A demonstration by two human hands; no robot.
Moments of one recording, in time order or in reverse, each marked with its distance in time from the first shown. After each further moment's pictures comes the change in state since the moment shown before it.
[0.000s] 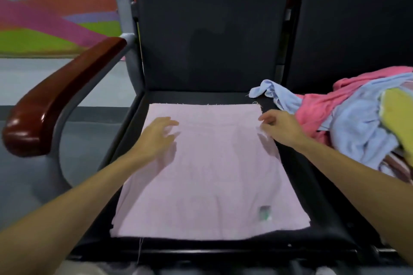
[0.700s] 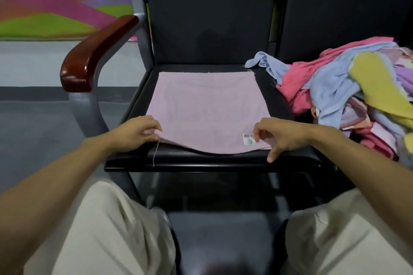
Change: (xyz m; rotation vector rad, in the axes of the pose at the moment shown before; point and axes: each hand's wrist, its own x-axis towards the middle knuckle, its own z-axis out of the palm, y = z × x) left_hand -0.139 -0.020 -0.046 0.285 -0.330 0.183; right_hand -0.159 -0.010 -0.026 -0.393 -0.688 -0.347
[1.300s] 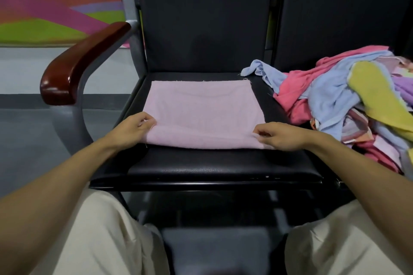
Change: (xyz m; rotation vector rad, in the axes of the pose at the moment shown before) left_hand 0.046 0.000 0.002 -0.341 0.263 -0.237; right_hand 0.022 0.022 -0.008 0.092 0.130 0.057
